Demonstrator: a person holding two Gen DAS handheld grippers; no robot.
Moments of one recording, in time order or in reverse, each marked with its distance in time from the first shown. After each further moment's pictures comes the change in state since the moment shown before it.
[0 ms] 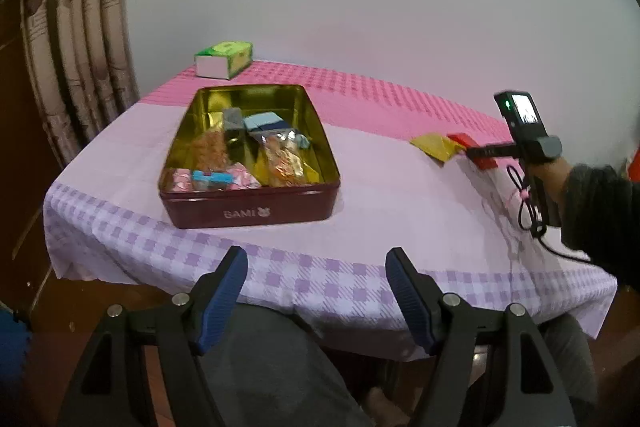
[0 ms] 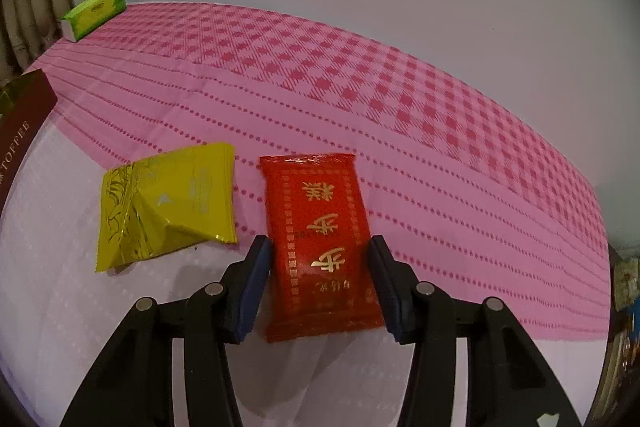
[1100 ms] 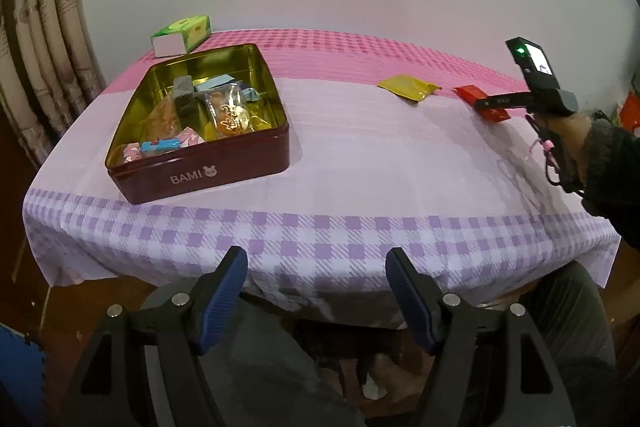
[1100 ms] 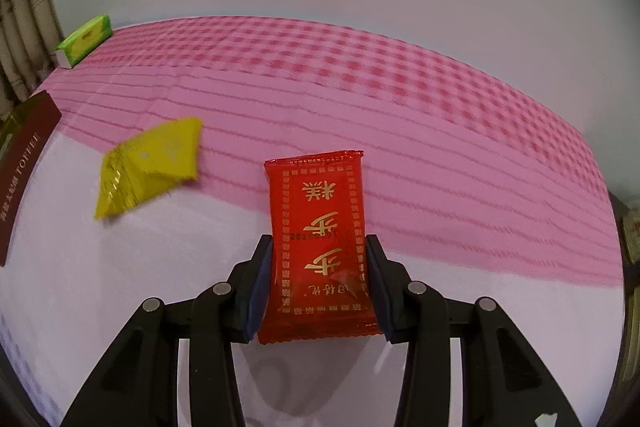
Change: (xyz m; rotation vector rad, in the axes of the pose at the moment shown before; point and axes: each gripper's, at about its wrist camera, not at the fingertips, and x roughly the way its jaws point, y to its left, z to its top) left arm 0.026 -0.033 -0.023 0.127 0.118 -0.033; right arm -0.029 -0.048 -0.048 0.141 -0.004 0.021
